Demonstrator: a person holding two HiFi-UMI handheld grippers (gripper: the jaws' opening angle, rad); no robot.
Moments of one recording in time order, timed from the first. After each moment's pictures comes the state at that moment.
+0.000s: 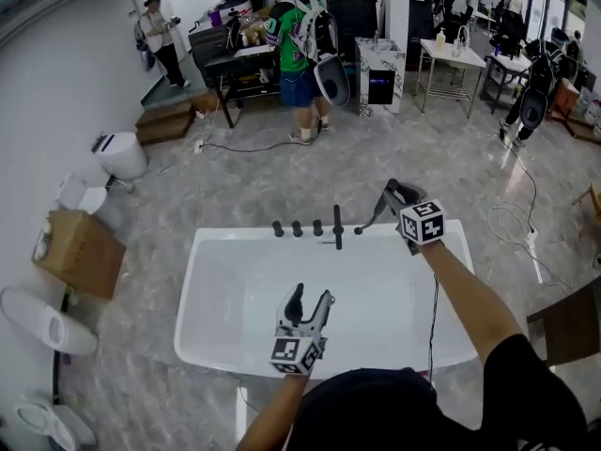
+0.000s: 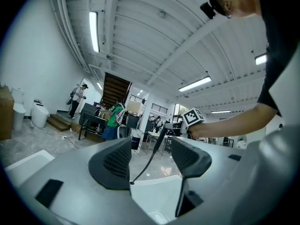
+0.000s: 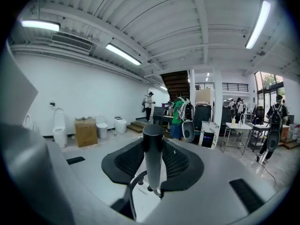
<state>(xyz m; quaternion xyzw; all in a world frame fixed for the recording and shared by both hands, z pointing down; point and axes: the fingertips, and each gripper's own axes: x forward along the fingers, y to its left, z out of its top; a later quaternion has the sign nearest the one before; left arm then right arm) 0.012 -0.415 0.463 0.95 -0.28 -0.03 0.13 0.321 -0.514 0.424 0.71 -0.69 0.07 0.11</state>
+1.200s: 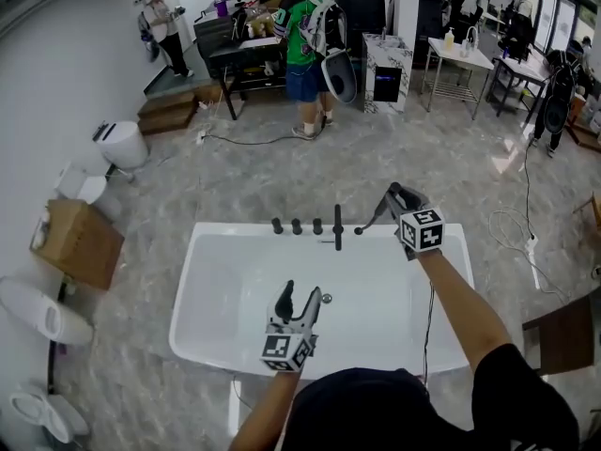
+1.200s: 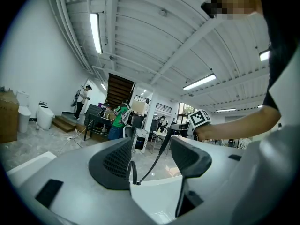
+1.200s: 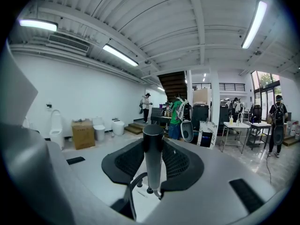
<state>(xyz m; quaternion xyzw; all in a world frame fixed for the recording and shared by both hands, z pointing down) 0.011 -0.443 0.467 0.94 -0.31 -0.02 0.13 0.332 -0.526 0.434 0.72 -0.68 0.07 0.10</state>
